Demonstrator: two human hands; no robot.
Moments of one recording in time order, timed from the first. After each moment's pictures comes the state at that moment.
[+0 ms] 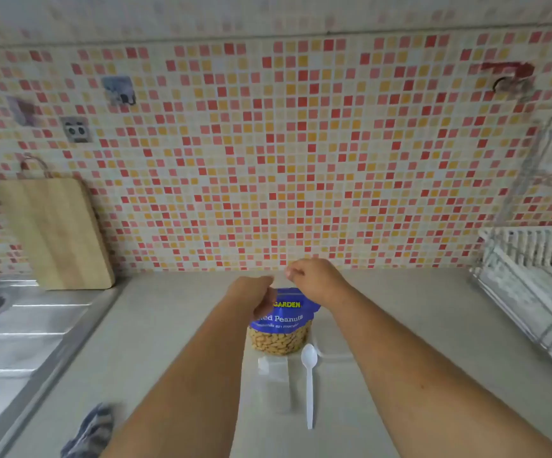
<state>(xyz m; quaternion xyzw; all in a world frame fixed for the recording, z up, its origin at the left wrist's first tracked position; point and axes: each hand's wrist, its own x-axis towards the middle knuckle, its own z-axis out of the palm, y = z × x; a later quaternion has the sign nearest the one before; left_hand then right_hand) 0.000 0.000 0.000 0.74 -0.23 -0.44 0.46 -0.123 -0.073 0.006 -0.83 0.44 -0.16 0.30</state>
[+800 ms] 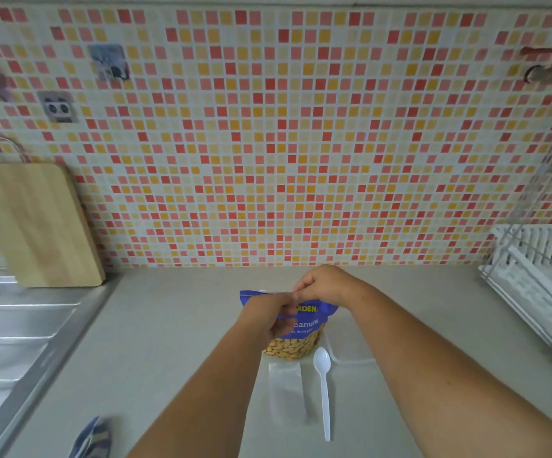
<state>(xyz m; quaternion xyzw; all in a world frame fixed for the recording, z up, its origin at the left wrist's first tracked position) 0.016 -0.005 -0.034 0.65 -0.16 -0.56 0.49 -0.096 -0.100 -0.010 -0.80 0.45 -0.04 0.39</state>
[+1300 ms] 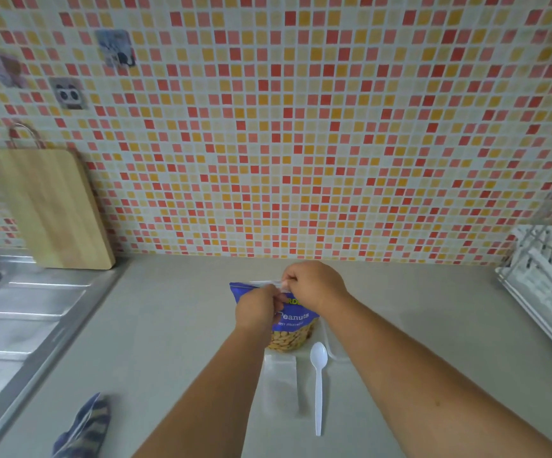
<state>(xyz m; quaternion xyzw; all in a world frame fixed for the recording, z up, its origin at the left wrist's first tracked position) 0.004 -0.010 -0.052 0.65 -0.06 -0.47 0.60 -0.079 -0.087 -0.026 -0.88 0.43 -0.10 0.17</state>
